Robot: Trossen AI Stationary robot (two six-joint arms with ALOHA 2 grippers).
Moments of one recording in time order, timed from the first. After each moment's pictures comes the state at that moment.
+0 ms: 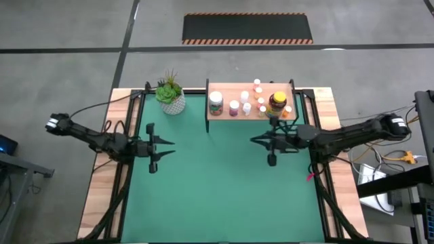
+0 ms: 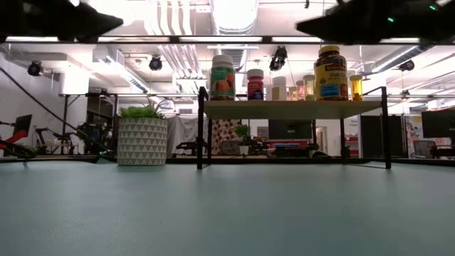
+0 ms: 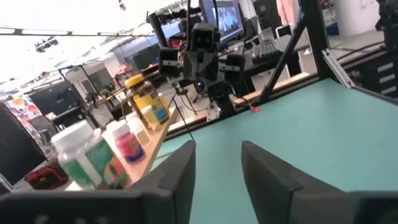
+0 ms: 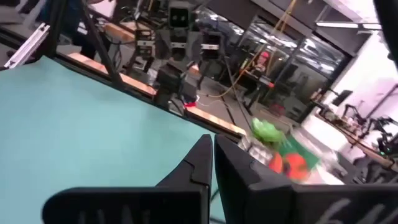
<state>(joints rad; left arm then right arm) -0.34 0.43 0.24 0.25 -0.39 0.41 0.06 1.02 0.41 0.61 0.07 -0.49</state>
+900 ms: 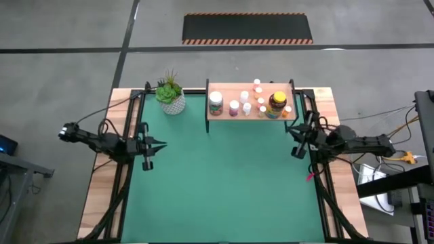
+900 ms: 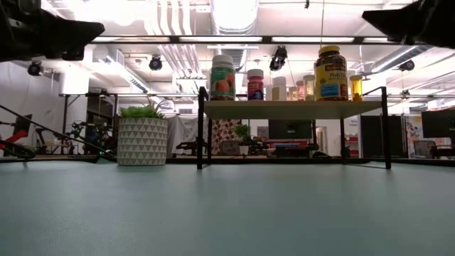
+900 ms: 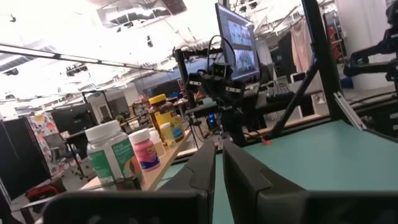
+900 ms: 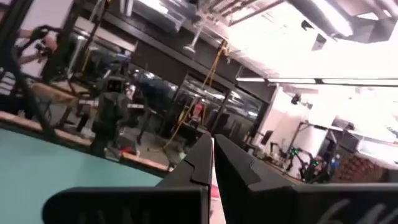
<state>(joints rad) -0.34 0.05 0.01 0.25 -0.40 0.40 0.05 0.00 0.08 0.30 0.20 -0.56</state>
